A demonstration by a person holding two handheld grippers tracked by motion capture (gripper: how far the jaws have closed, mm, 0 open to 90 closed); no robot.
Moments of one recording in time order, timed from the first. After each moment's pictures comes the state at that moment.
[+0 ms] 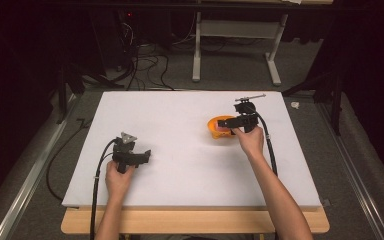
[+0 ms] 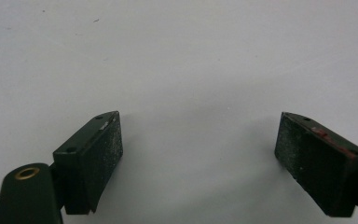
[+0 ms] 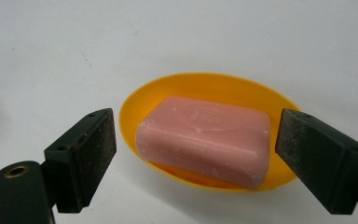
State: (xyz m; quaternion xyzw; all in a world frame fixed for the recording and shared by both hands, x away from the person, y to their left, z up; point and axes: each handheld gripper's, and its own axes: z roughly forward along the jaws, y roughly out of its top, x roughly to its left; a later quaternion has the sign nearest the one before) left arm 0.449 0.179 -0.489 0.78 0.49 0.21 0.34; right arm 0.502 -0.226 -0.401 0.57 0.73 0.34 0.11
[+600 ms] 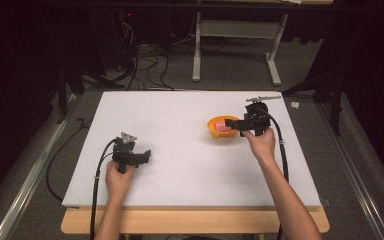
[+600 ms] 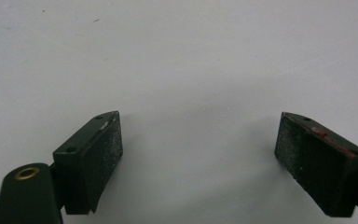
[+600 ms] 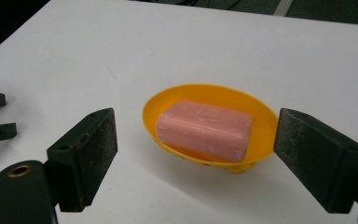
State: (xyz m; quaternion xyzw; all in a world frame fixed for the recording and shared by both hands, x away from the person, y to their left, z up) left arm 0.449 0.179 -0.489 0.78 0.49 0.21 0.34; right arm 0.463 -0.245 -0.366 0.54 0.73 0.39 0.15
